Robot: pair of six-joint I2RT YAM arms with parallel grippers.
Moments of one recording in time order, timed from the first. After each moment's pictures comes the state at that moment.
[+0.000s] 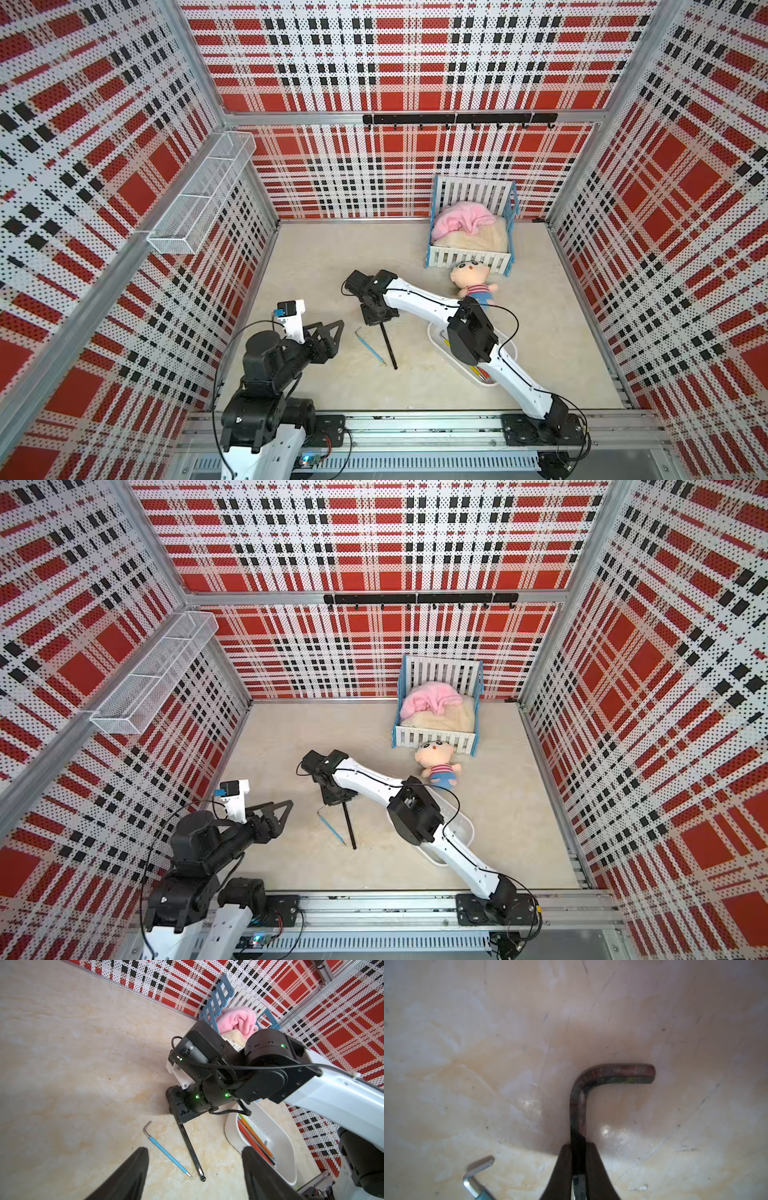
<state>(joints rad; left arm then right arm) -0.05 0.28 0.62 -0.74 0.41 -0.42 0.98 2.57 2.35 -1.17 0.12 0.67</state>
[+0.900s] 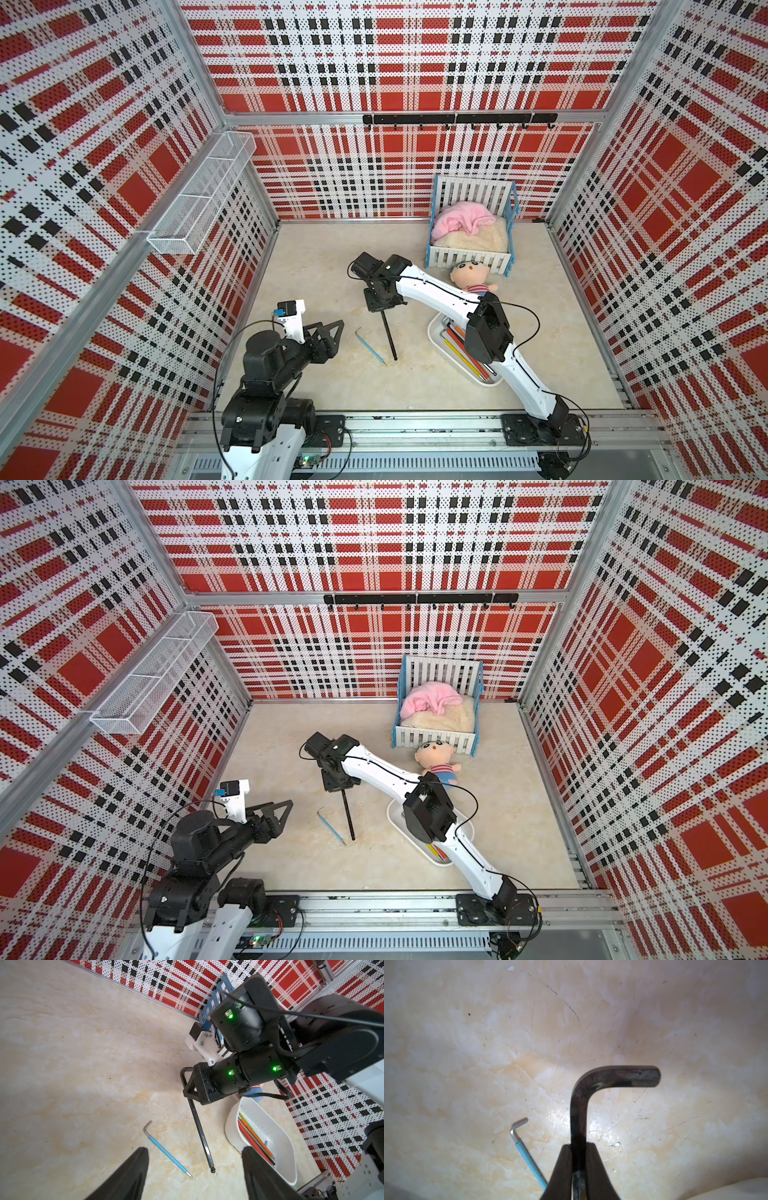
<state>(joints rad) -0.04 0.28 0.62 -0.74 0.41 -0.42 0.94 2.41 2.33 -1.19 0.09 0.64</state>
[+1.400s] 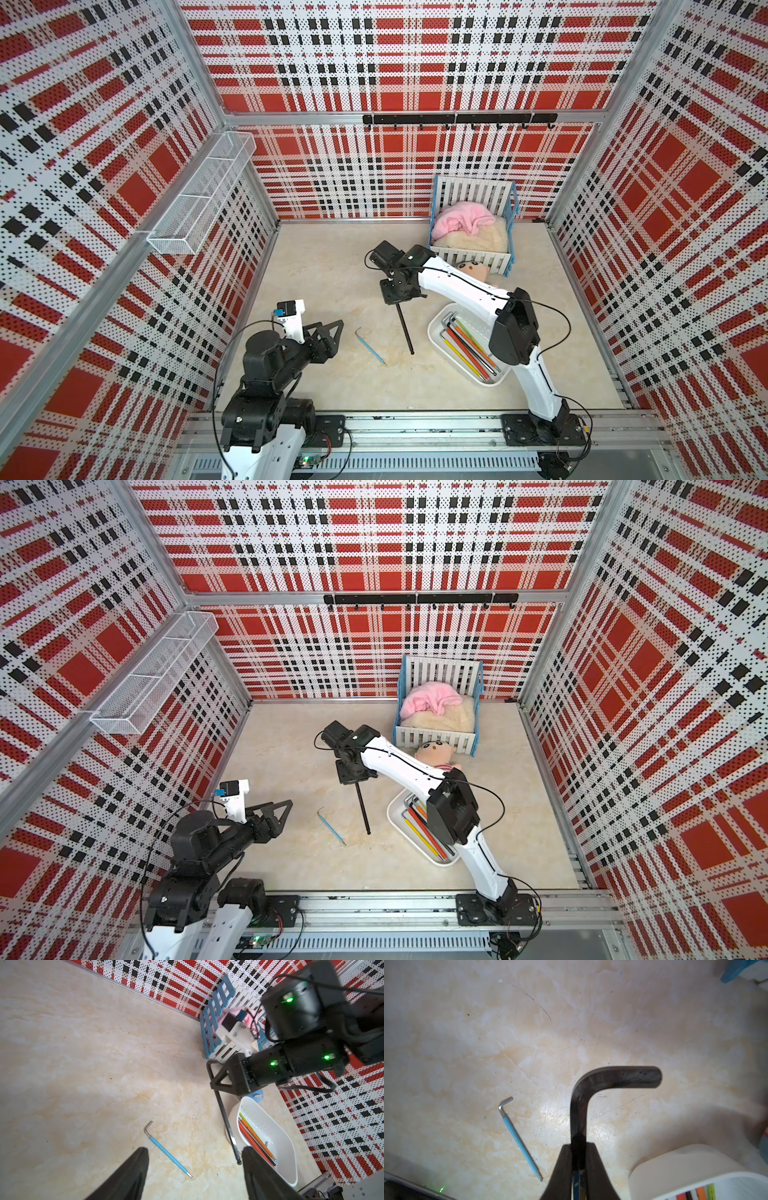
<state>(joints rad) -0.04 0.28 0.62 -0.74 0.41 -0.42 0.87 2.14 2.06 -1.14 0.09 0.55</state>
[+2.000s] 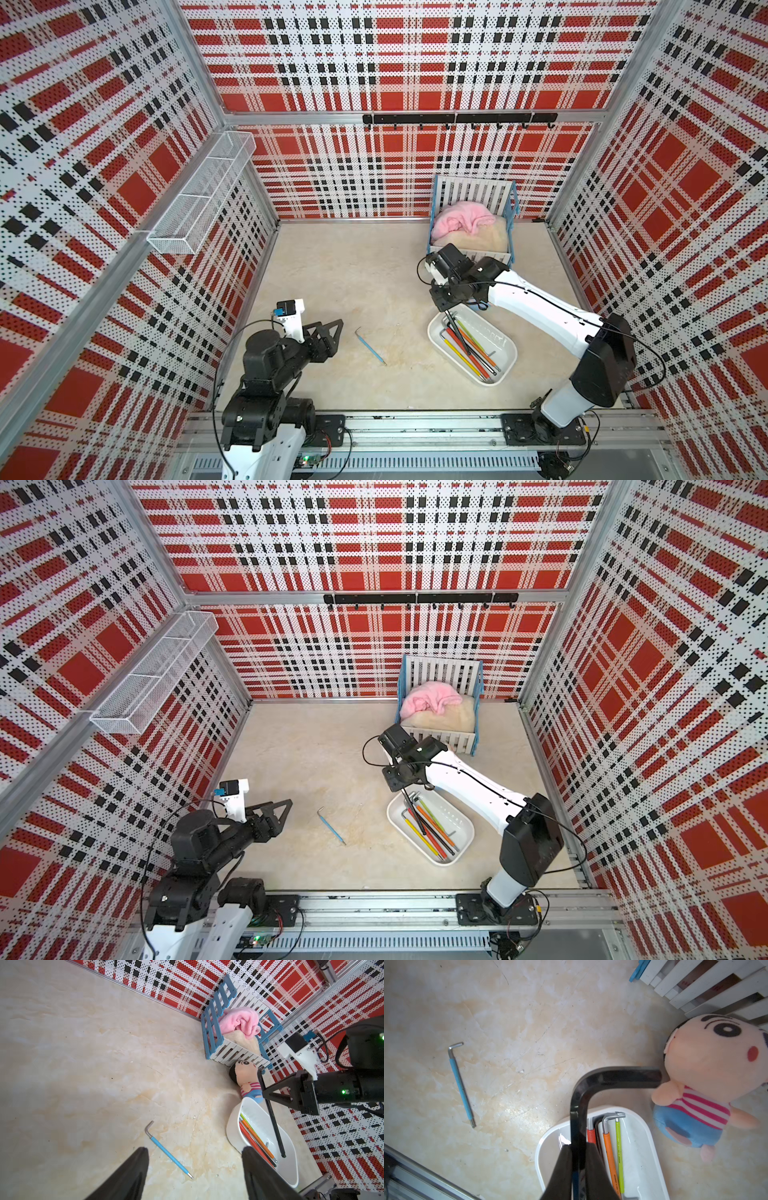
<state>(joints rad) -0.03 0.28 0.62 -0.74 0.41 -0.42 0.74 1.60 1.39 -0.92 0.08 0.19</state>
